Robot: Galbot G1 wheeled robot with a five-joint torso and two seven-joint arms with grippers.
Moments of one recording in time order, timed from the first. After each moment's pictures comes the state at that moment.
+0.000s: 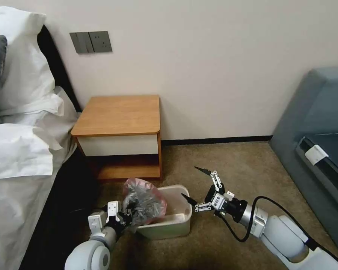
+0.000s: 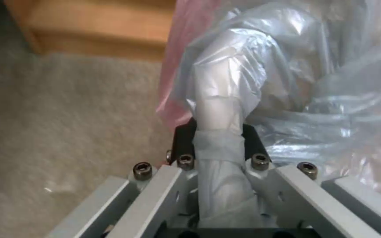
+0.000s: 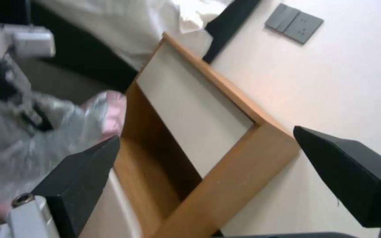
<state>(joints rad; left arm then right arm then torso) 1.62 -1.53 -0.57 -2.07 -0.24 0.59 0.01 -1.38 0.87 0.24 2.00 -0.11 0.41 -0.28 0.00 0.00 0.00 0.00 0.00</state>
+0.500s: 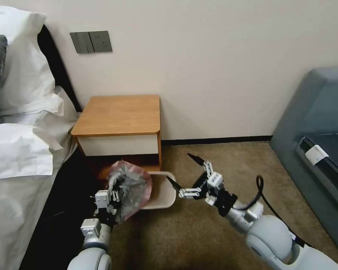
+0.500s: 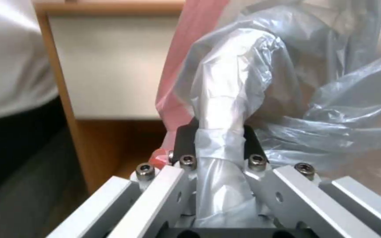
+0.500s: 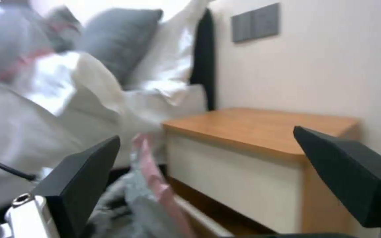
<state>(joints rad) 1.67 -1.52 -0.58 -2.08 -0.08 -0.05 0.00 -1.19 0.86 0.01 2.16 0.59 0.10 -0.17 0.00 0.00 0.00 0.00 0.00</state>
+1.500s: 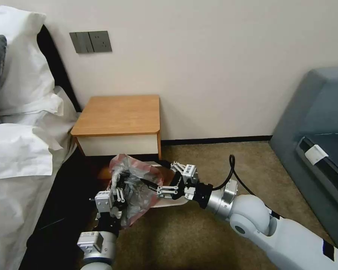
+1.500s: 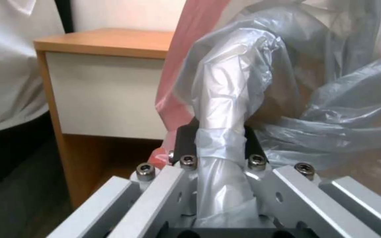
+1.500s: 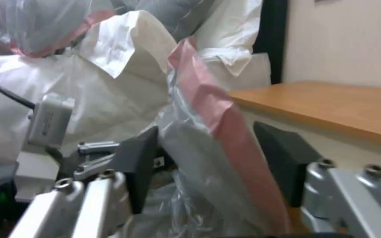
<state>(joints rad) 1.80 -1.57 -0.46 -2.28 -0.04 -0.01 -0.08 -0.94 0.83 -0.20 2.06 0.65 0.03 -0.30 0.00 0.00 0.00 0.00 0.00</state>
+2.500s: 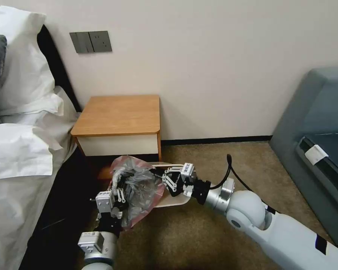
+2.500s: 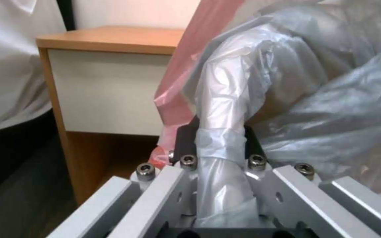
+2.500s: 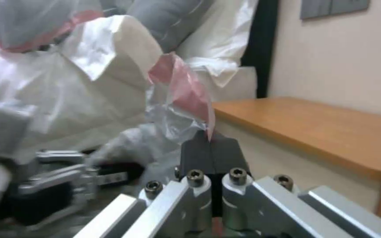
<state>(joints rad) 1.81 -1.57 -0.46 -2.27 -0.02 -0.02 -0.08 -0.88 0.85 -0.18 2.00 0.61 0.06 -0.32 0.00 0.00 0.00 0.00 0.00</state>
